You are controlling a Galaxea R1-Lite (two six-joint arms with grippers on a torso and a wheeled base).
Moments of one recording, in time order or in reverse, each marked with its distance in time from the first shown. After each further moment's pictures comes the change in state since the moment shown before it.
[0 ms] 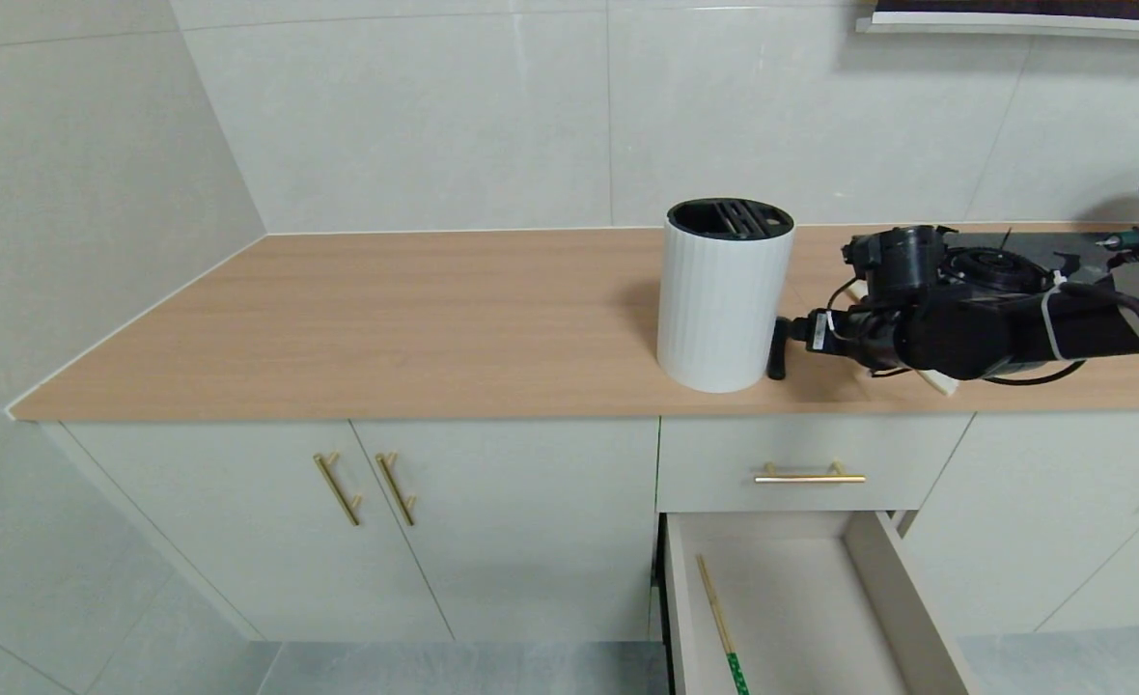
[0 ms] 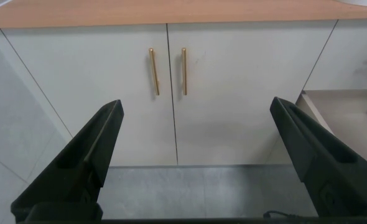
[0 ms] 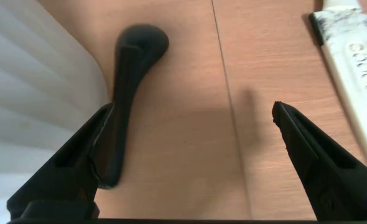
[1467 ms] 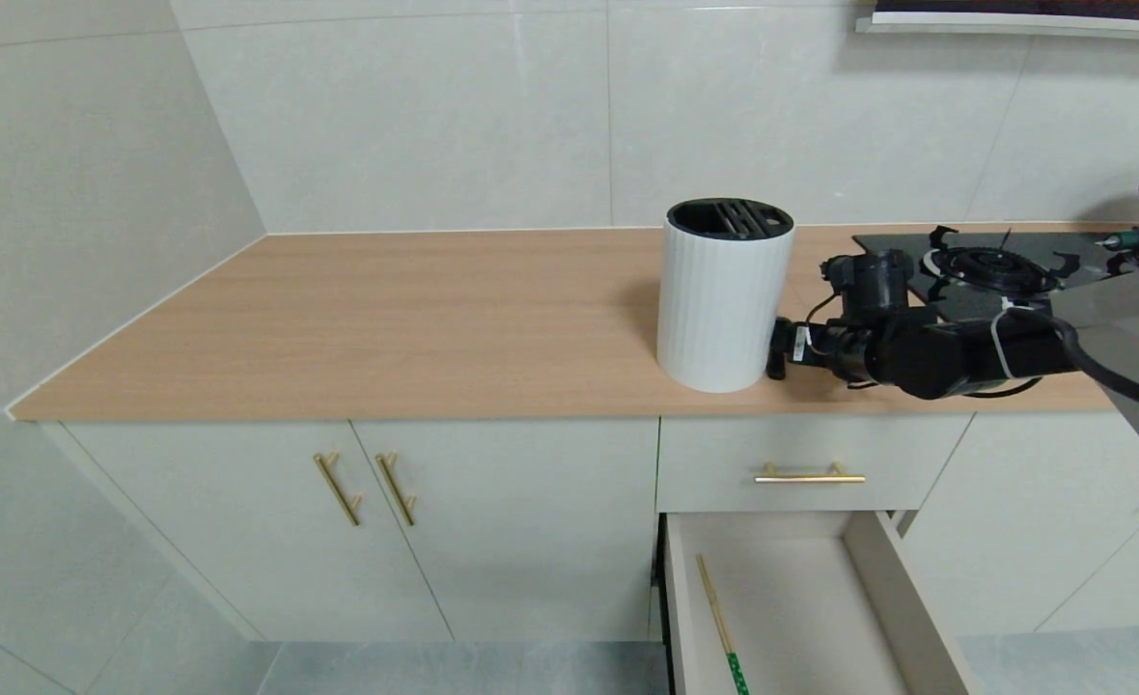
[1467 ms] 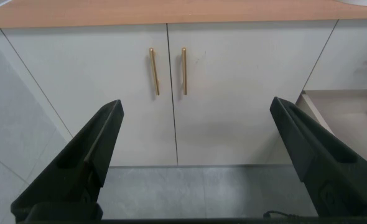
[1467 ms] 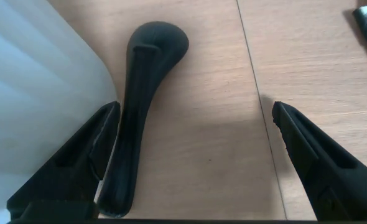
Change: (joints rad) left arm 0.000 0.000 0.000 0.000 0.000 0.000; right arm 0.016 0.087 -0.028 -0.085 -0.011 -0.007
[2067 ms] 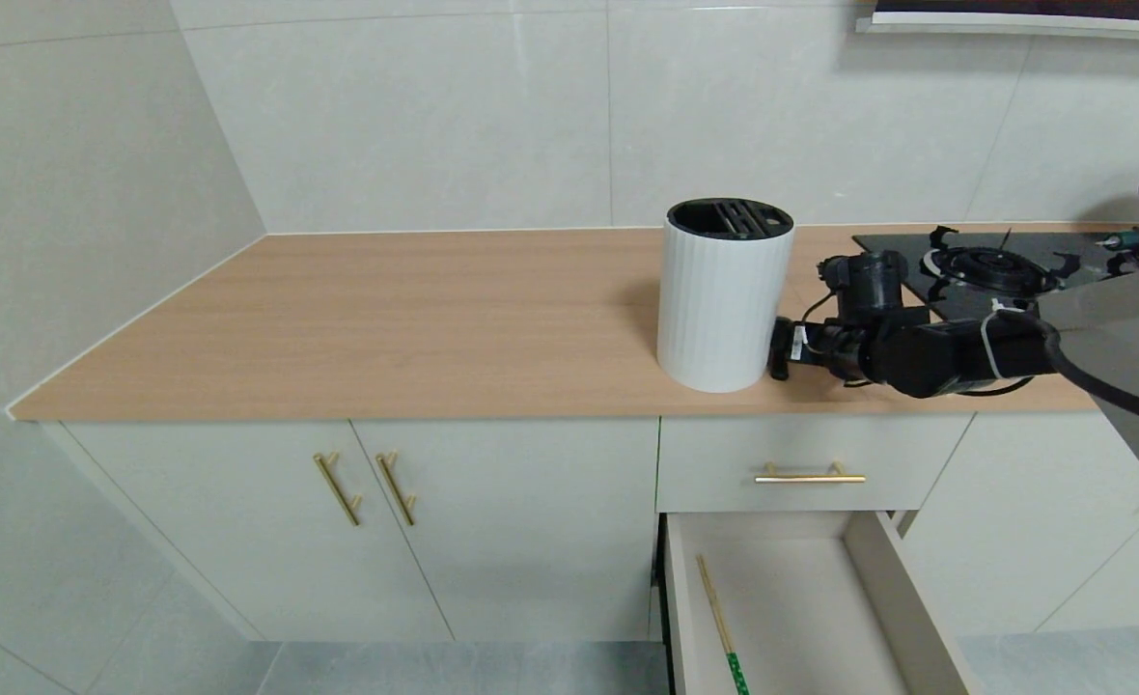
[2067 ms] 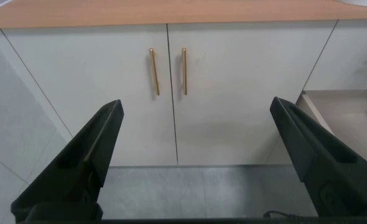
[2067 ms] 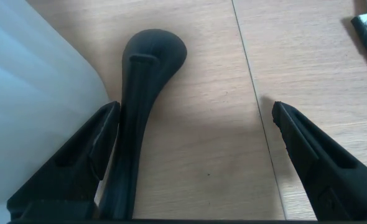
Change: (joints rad) left arm 0.000 0.000 0.000 0.000 0.000 0.000; right arm -0.005 0.027 -0.037 0.009 -0.016 -0.009
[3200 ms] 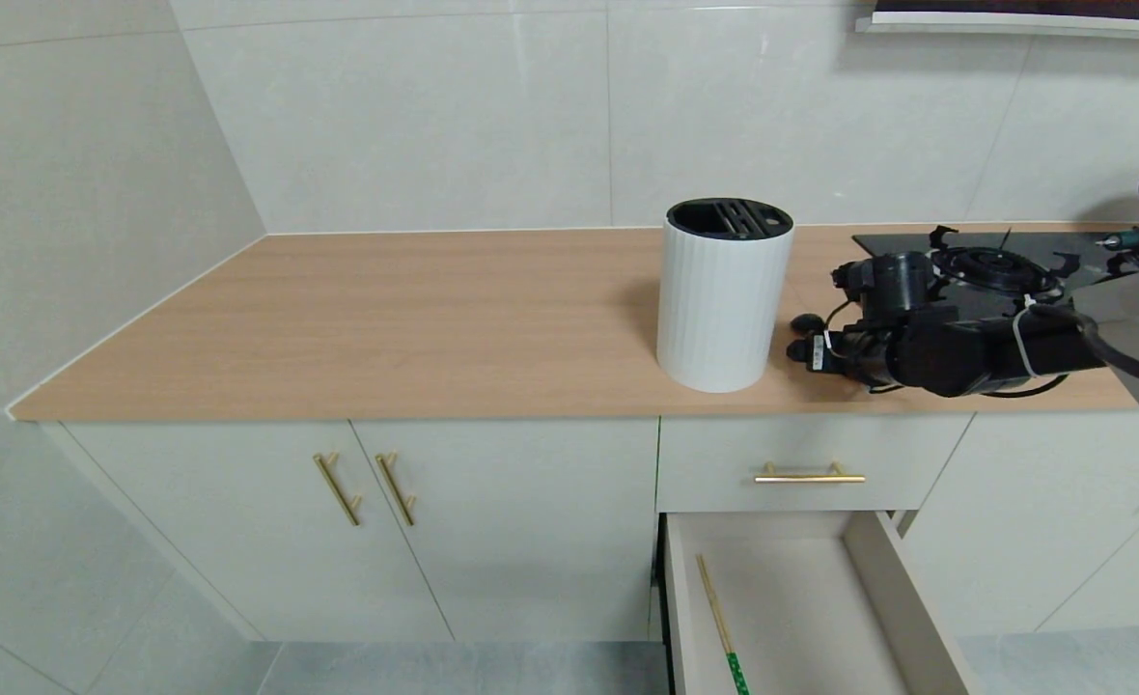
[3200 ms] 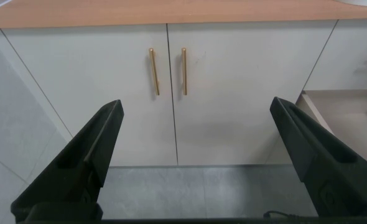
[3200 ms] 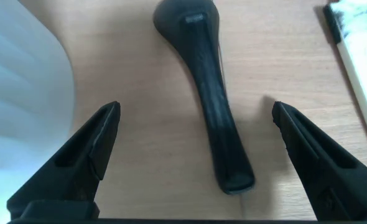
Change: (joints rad) left arm 0.000 0.000 0.000 0.000 0.000 0.000; right arm -0.035 -0.047 0.069 0.032 0.043 -0.078
